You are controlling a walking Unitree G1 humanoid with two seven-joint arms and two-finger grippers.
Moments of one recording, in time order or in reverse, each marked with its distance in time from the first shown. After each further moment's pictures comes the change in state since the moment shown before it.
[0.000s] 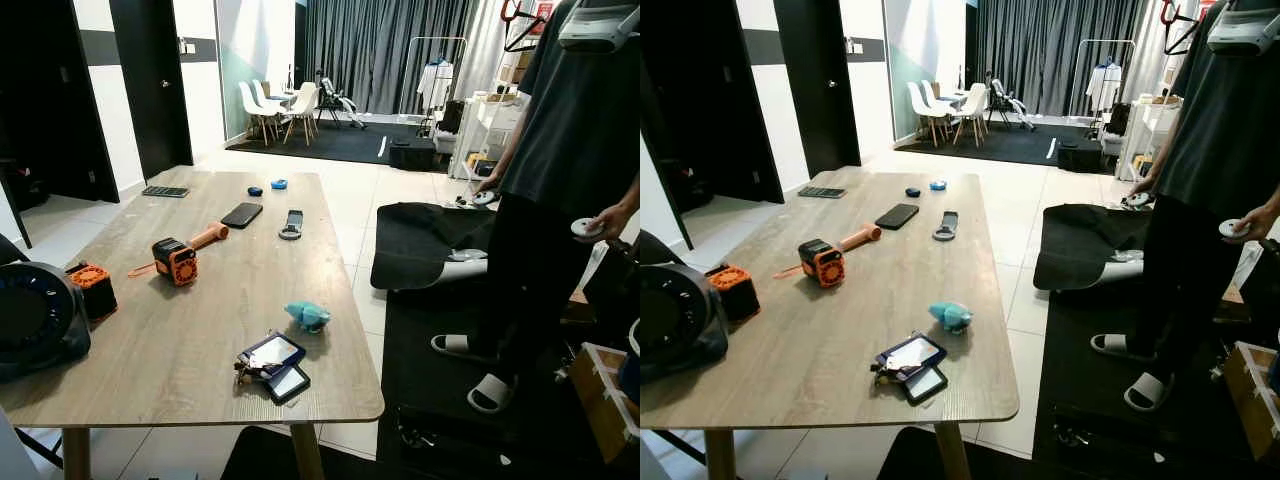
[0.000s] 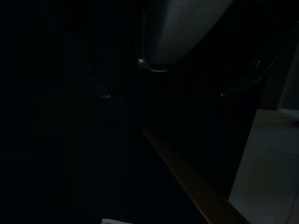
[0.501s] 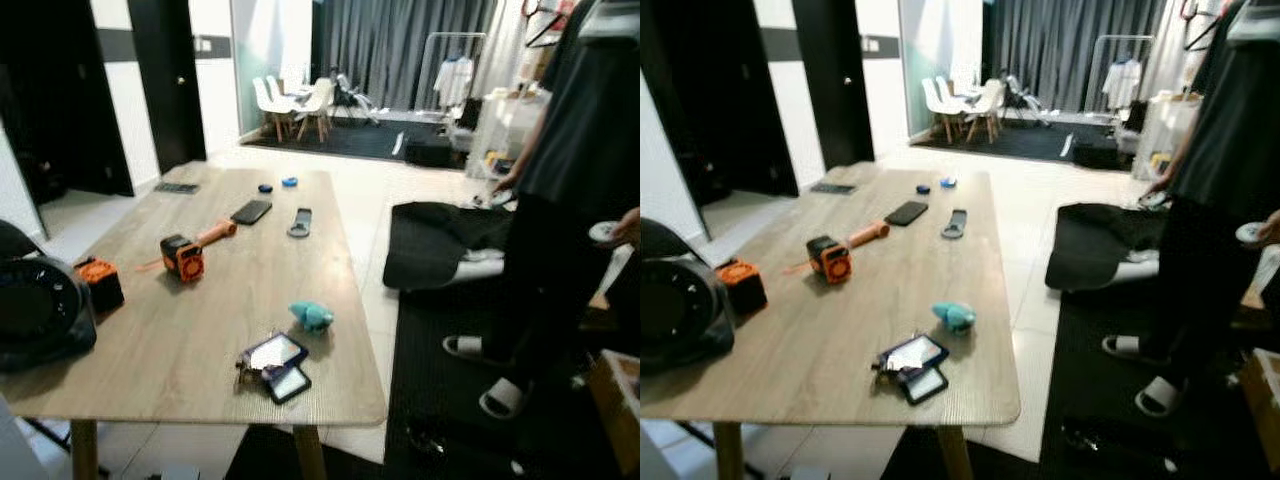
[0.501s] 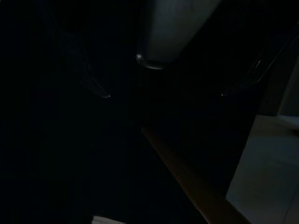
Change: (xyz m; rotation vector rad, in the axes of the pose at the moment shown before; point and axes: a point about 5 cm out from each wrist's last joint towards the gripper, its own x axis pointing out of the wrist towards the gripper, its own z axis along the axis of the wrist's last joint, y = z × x) left arm 0.004 -0.001 0.005 0.027 0.021 0.021; right arm 0.000 -0.002 0.000 -0.002 0.000 -0.006
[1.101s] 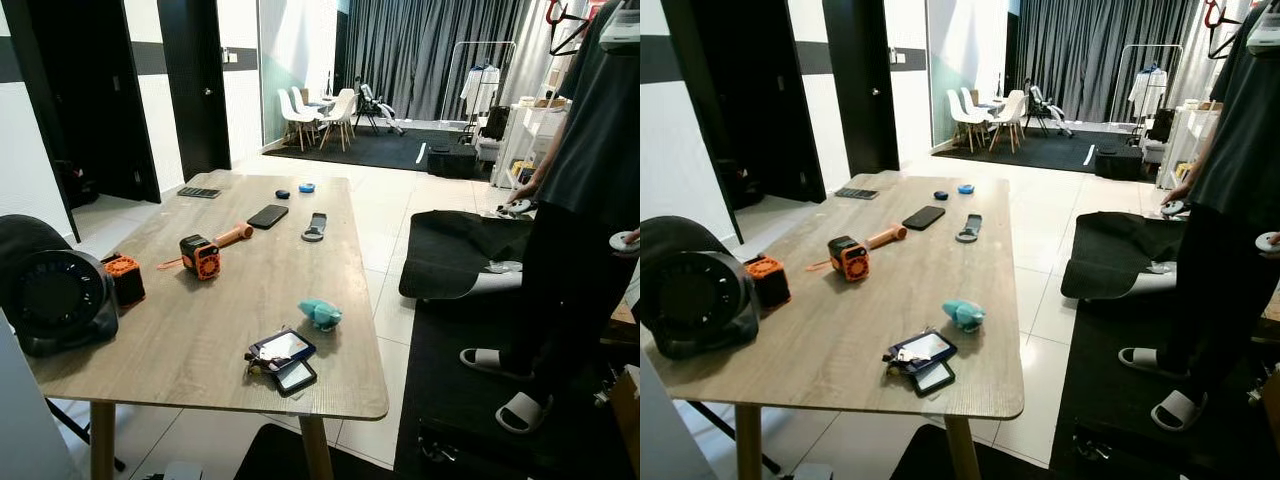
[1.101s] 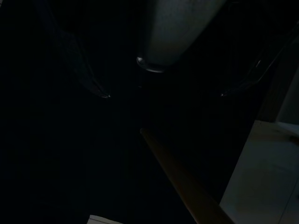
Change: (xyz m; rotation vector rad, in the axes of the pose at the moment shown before) left arm 0.000 -0.001 -0.001 0.003 0.014 -0.008; right arm -0.001 -0.002 -0.002 0.001 0.006 -0.004
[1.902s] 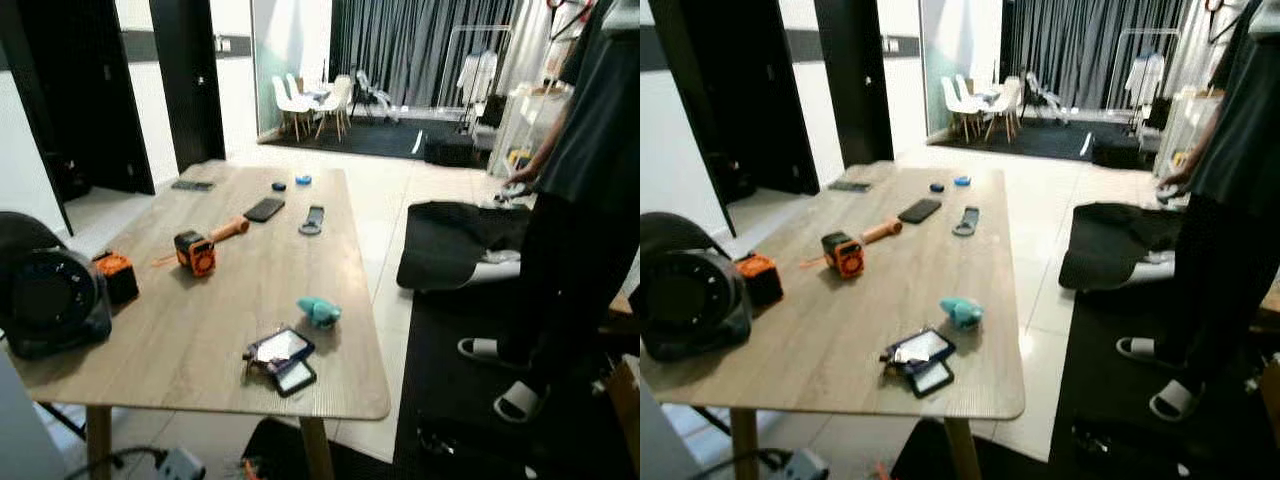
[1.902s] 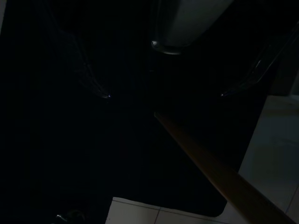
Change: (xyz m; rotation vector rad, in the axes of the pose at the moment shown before) left arm -0.046 0.015 0.049 0.235 -0.339 -0.771; right arm -0.004 -0.021 0.013 0.030 -0.097 -0.065
